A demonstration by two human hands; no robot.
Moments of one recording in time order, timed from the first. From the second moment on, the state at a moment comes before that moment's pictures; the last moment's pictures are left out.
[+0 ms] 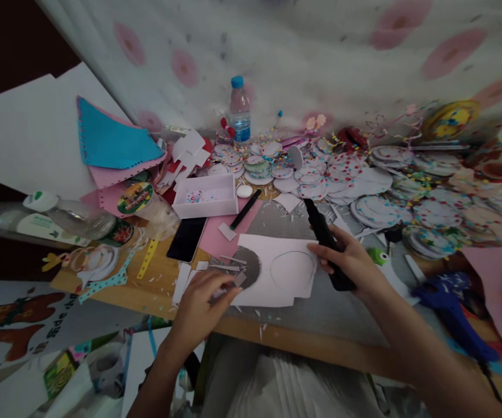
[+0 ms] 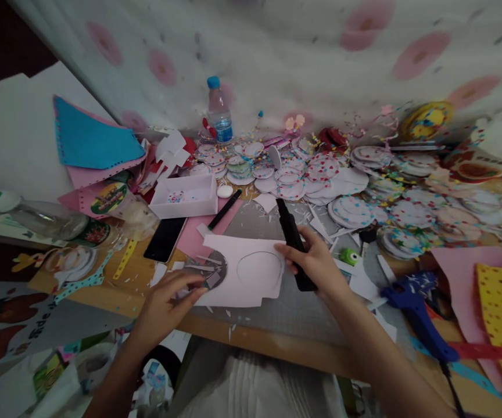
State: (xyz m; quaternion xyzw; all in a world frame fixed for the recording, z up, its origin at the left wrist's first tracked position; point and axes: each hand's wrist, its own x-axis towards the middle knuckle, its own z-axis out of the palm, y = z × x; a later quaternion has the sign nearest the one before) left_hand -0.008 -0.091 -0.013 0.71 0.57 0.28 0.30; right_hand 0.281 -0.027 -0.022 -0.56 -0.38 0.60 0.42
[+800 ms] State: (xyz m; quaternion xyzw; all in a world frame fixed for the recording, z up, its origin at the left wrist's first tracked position) left_hand 0.026 -0.114 -0.025 0.37 0.60 0.30 0.64; right_hand 0.241 -0.119 -0.036 -0.61 -0.33 0.55 0.47
